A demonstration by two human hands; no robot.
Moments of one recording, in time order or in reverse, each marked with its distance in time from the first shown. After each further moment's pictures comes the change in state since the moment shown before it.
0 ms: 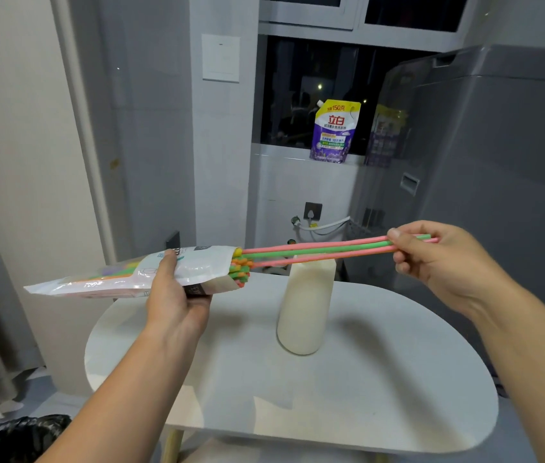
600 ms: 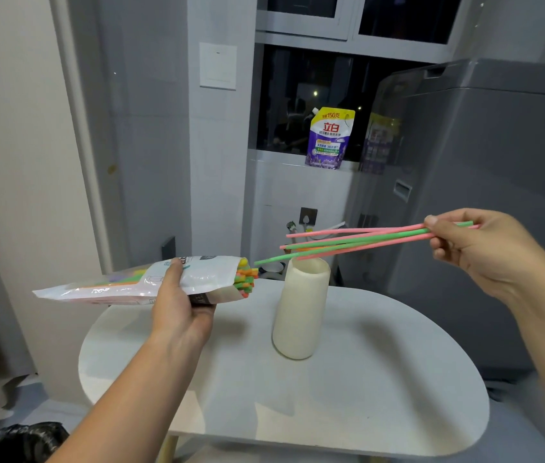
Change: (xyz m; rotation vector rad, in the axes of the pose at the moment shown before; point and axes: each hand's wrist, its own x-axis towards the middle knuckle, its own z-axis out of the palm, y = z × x) left_hand -0.007 -0.009 0.002 0.043 0.002 -0.019; right_hand 0.005 -0.028 -0.038 -0.110 0.177 -0.069
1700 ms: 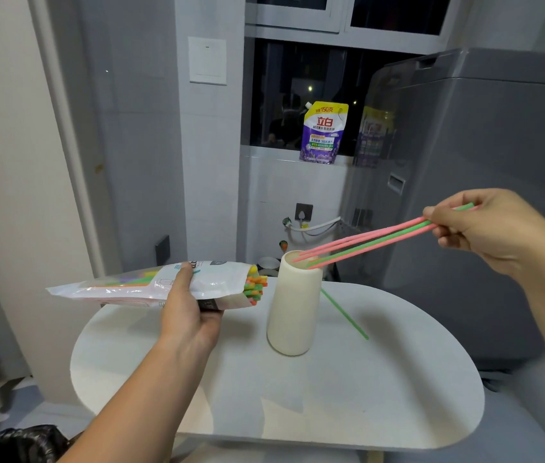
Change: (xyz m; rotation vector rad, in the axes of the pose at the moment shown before) left_hand -0.004 -0.023 0.000 0.018 0.009 -0.039; right_hand 0.011 -0.014 -0.013 -0.214 0.015 0.031
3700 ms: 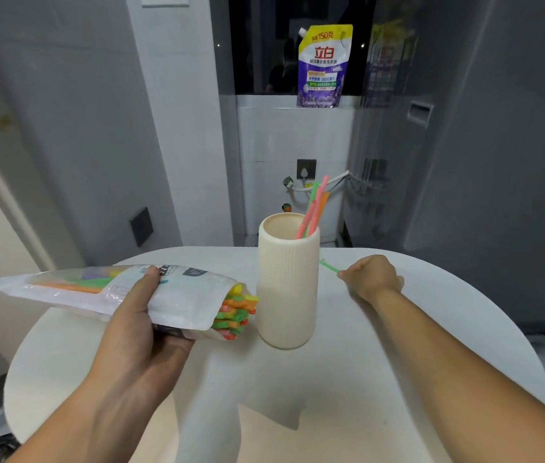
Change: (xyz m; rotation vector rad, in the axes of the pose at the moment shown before) left_hand 0.010 -0.025 -0.026 0.214 0.042 -0.018; right_hand 0.107 0.264 0.177 -0.519 -0.038 0.344
